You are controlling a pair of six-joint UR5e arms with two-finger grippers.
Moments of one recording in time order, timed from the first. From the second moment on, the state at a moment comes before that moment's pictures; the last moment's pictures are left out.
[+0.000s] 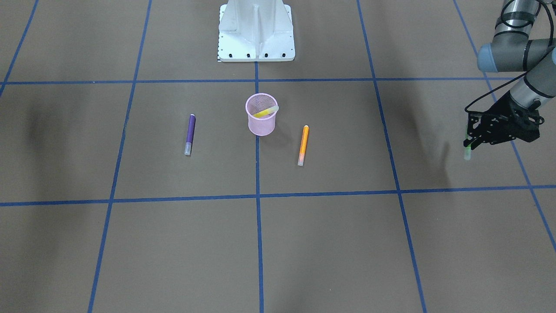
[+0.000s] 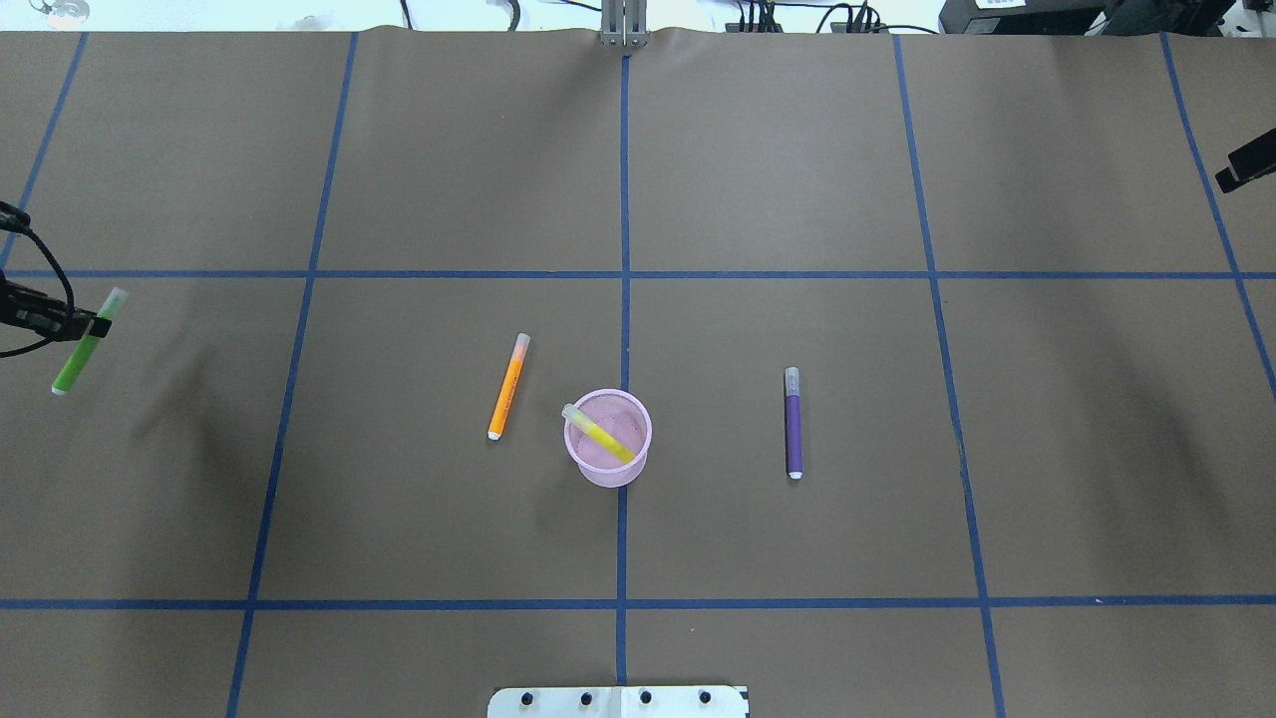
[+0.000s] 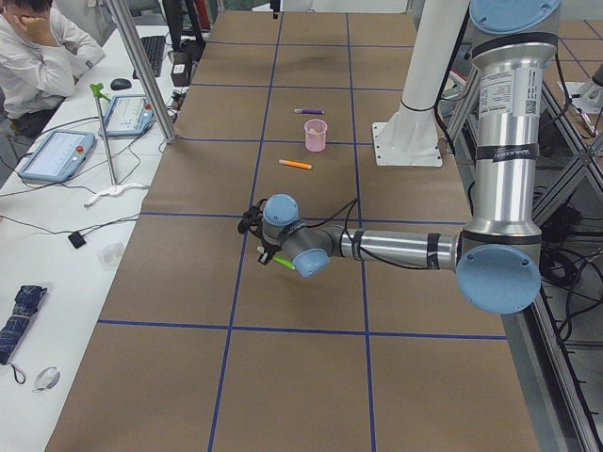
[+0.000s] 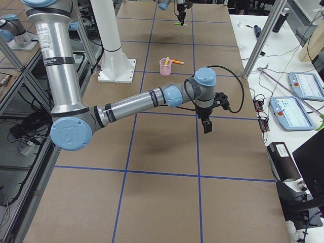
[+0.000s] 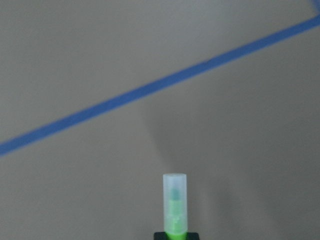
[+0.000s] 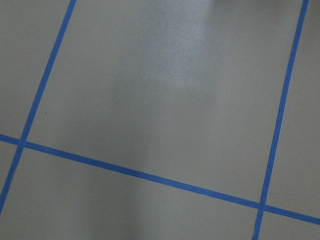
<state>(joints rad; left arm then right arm) -1.07 -1.57 -1.61 -2.44 -2.25 -0.43 1.35 -1.41 1.76 -1.54 2.24 0.17</state>
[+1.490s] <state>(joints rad) -0.43 -2.06 -1.61 -2.86 -1.64 -0.74 1.35 -1.41 1.76 -1.54 2.24 0.17</state>
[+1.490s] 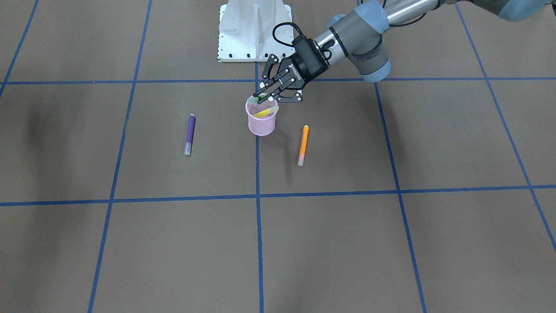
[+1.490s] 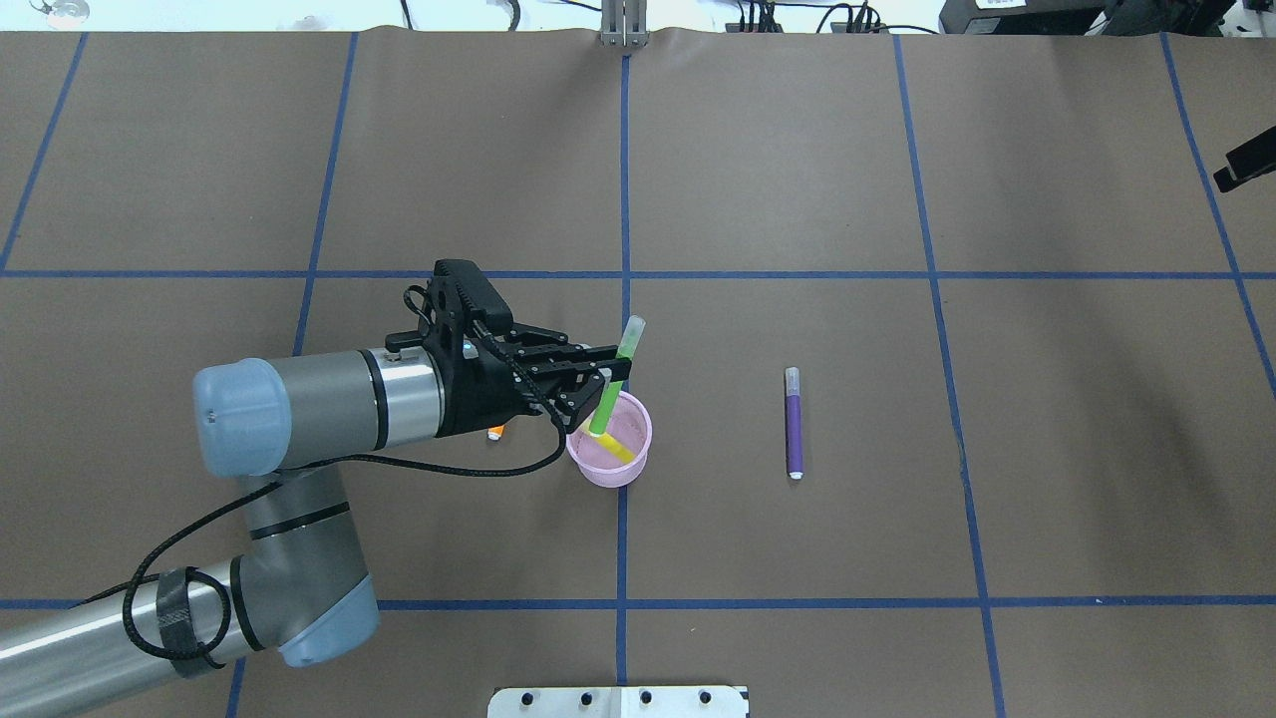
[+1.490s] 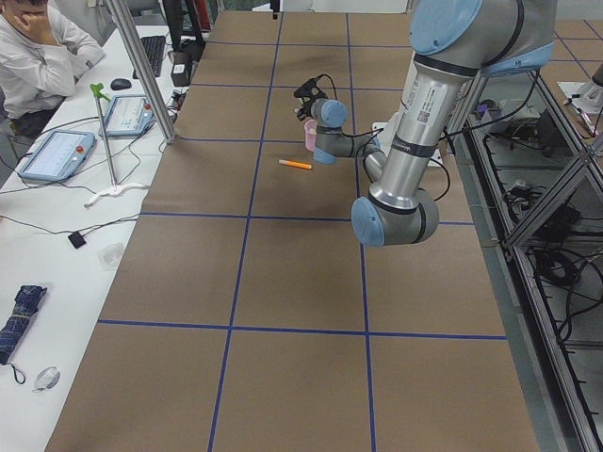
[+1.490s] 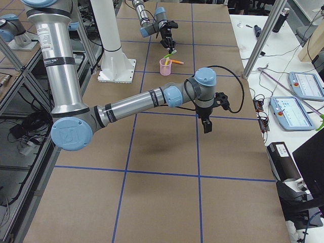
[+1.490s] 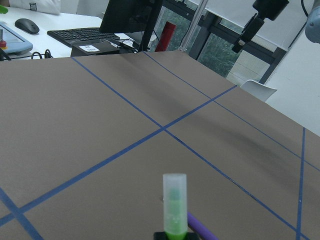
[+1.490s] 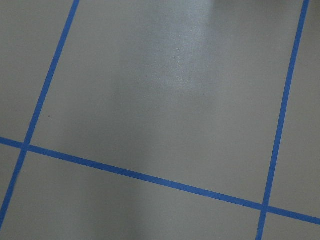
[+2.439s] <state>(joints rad) -0.41 -2.07 -1.58 -2.86 -1.60 -0.75 1.35 -1.40 1.77 -1.53 2.24 0.19</state>
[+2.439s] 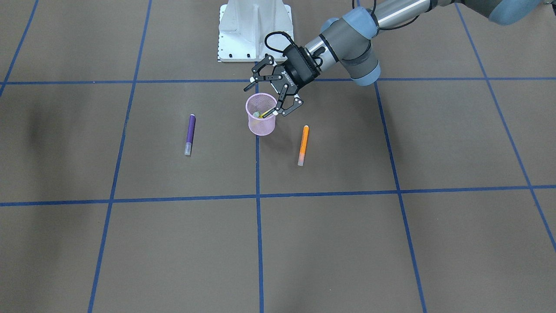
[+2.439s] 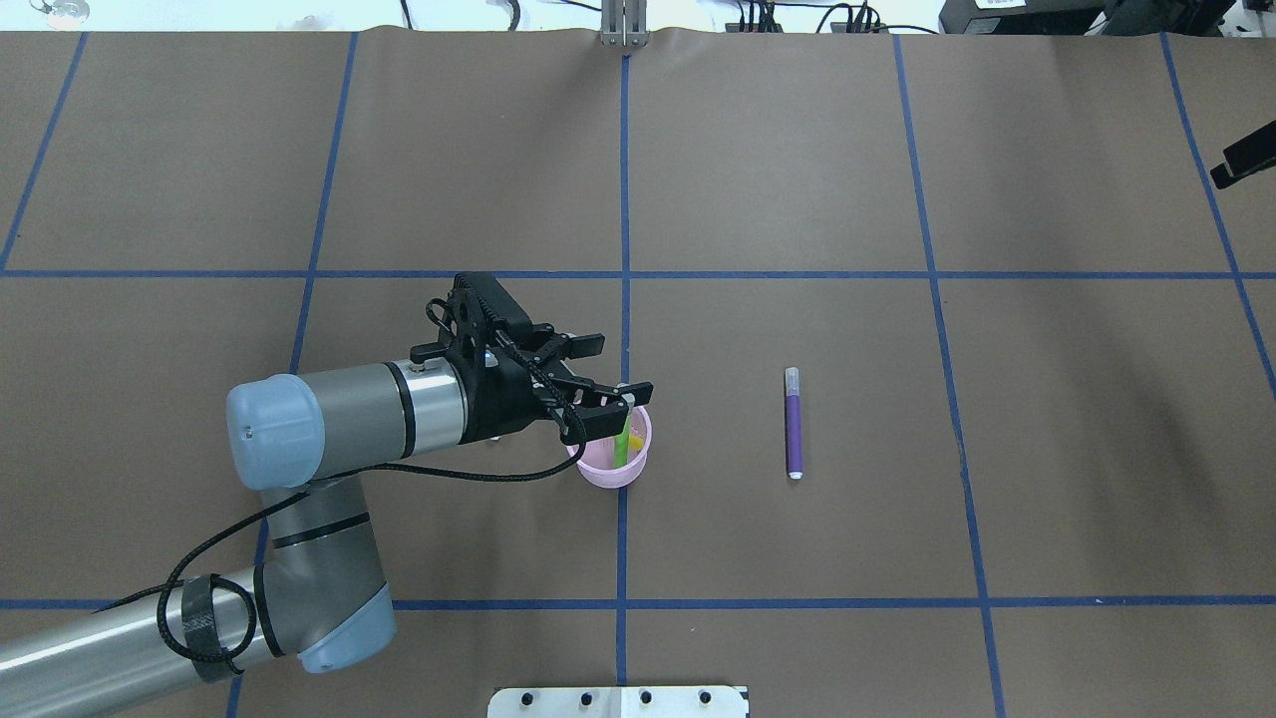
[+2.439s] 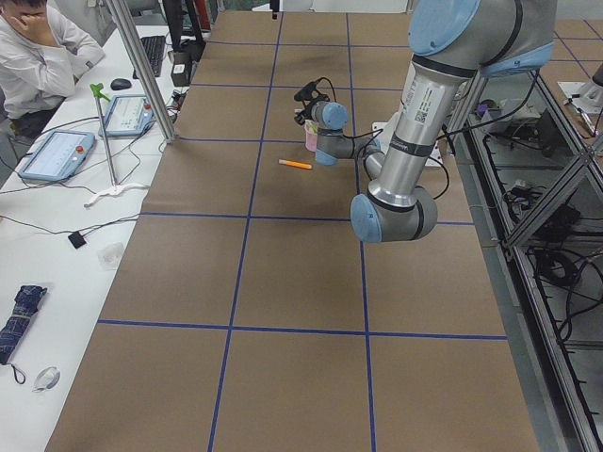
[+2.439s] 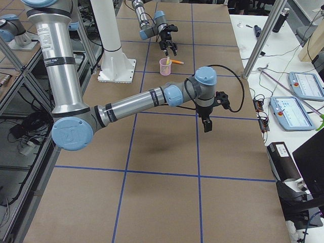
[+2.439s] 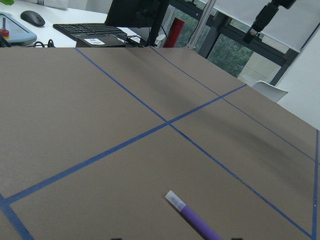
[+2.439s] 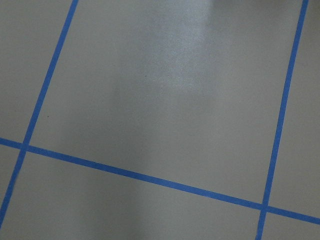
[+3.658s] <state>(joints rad) -0.55 -2.04 -1.67 -2.08 -1.72 -1.04 1.19 -1.41 1.80 -1.32 2.26 0.58</state>
